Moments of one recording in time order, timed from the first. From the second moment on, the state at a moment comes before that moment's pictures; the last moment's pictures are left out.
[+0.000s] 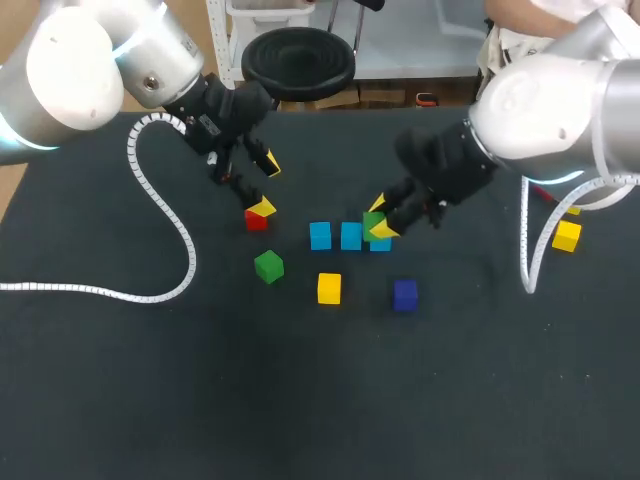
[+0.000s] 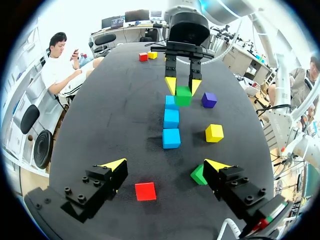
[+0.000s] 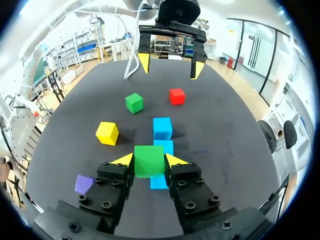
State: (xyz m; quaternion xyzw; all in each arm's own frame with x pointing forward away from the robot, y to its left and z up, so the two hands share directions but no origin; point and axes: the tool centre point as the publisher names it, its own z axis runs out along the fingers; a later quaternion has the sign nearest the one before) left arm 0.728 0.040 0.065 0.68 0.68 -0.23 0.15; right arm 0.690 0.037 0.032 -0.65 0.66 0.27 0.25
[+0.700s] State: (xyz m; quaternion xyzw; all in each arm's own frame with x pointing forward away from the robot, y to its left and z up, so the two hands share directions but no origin) left arm 0.728 0.040 0.065 0.68 0.68 -0.23 0.15; right arm 0.694 0.040 0.026 -0.65 0.67 0.27 0.24
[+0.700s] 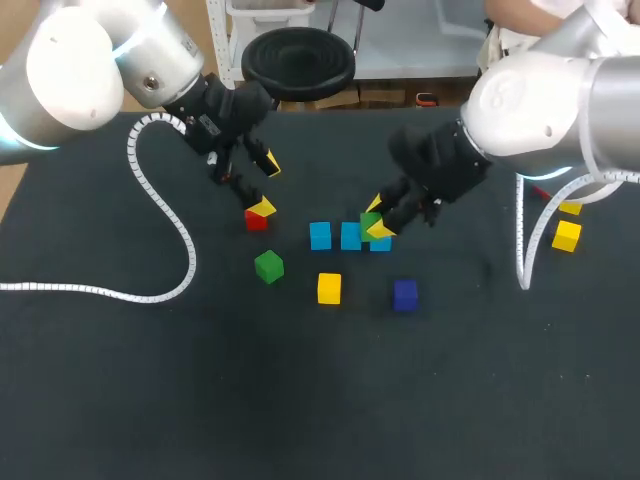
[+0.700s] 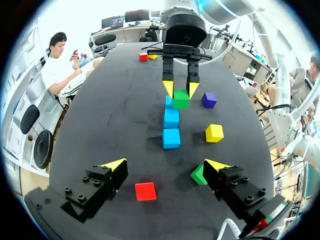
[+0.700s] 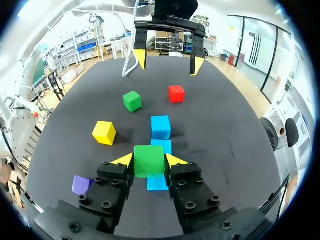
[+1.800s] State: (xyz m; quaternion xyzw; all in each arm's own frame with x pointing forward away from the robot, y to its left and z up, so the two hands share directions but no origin) left arm 0.728 0.040 0.065 0.68 0.68 -0.23 0.15; right arm 0.704 0.041 0.022 -0.65 0.67 0.27 0.24
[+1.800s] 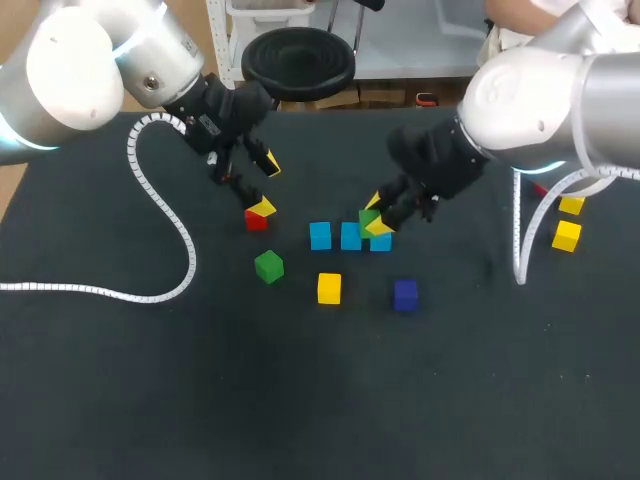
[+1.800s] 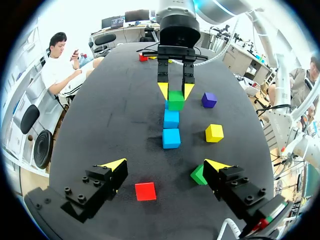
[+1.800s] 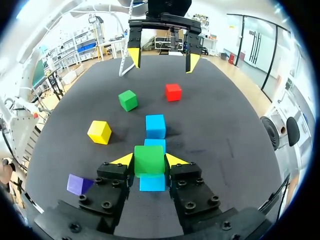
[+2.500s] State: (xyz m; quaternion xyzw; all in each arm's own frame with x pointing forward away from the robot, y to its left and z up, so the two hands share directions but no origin) left arm 0.728 0.040 0.065 0.68 0.68 -0.23 0.15; right arm 0.706 0.042 0.019 -0.65 0.67 0.28 0.23
